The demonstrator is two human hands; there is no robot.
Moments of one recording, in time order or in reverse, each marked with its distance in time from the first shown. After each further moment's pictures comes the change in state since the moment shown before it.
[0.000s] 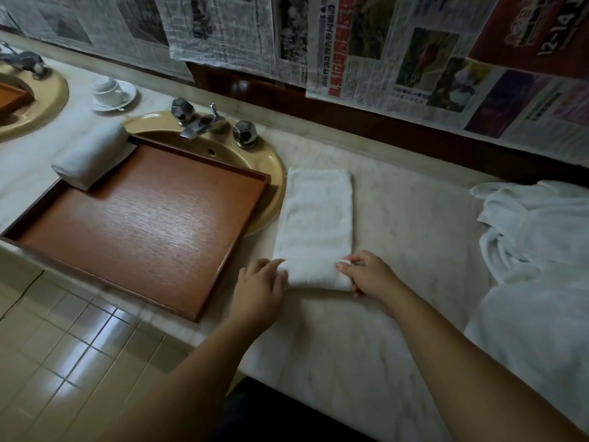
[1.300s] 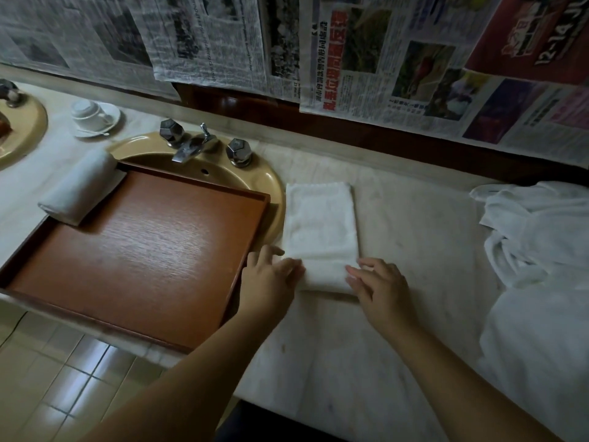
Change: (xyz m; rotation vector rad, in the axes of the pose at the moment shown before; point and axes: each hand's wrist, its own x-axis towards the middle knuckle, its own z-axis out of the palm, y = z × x) left_hand 0.061 0.009 -0.022 0.219 0.160 0.296; right_hand 0.001 0.025 0.011 -0.543 0.480 -0.703
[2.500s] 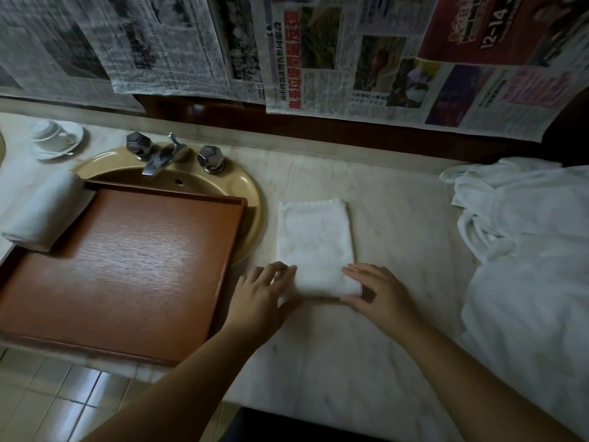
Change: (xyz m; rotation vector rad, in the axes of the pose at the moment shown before) left_hand -0.018 -0.010 0.008 0.107 -0.121 0.334; right_hand -0.028 0.013 -0.027 0.164 -0.116 0.122
